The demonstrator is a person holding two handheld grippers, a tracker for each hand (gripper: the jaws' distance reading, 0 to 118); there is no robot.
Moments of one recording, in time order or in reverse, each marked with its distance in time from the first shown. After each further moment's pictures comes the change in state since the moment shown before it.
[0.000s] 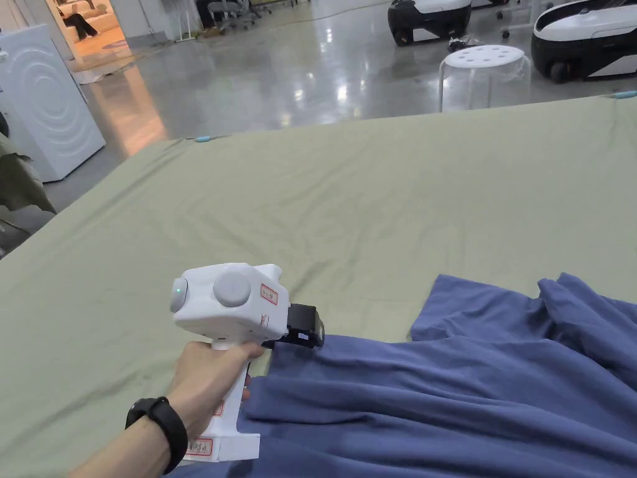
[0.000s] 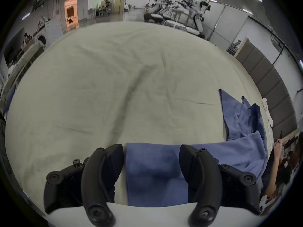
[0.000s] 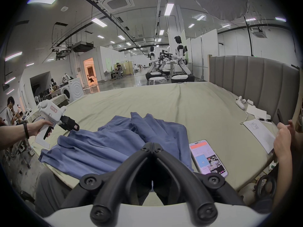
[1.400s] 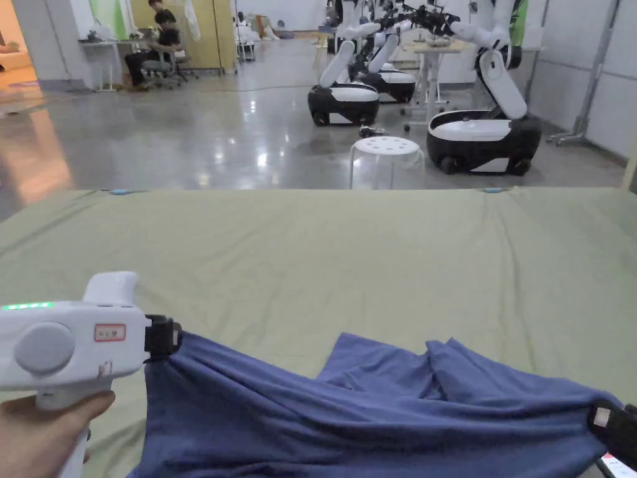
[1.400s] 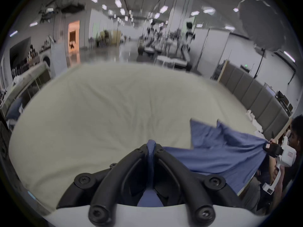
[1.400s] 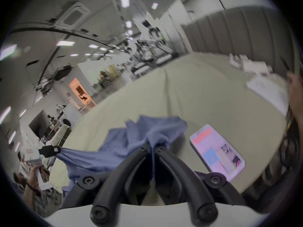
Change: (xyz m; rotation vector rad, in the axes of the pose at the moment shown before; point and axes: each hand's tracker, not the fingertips) left arm 0.001 -0.047 0.168 0.481 -0.038 -0.105; right arm 0.052 0.037 -0.051 -0.039 0.019 -0.351
